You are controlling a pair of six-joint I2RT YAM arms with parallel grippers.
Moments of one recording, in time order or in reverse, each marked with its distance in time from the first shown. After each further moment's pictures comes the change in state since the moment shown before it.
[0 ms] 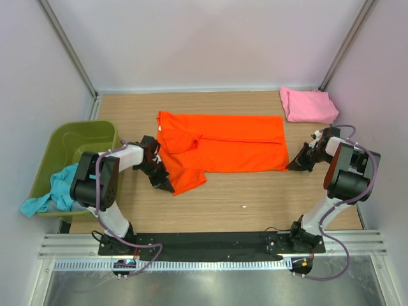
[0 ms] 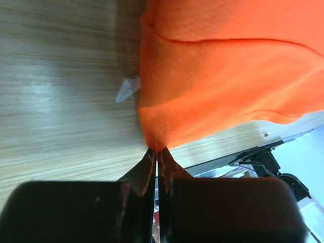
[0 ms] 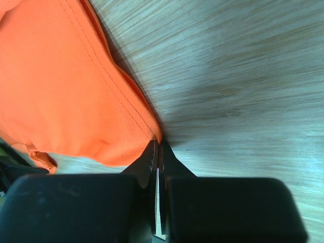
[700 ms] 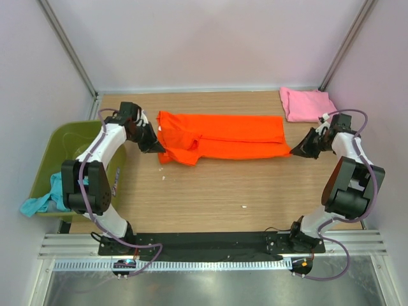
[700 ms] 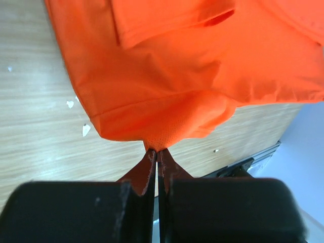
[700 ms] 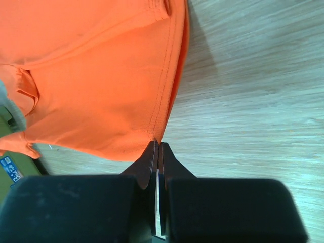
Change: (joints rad) left arm 0.148 -0.076 0.358 -0.084 0.006 0.181; right arm 0.000 -0.177 0.090 -0.068 -0.060 -0.010
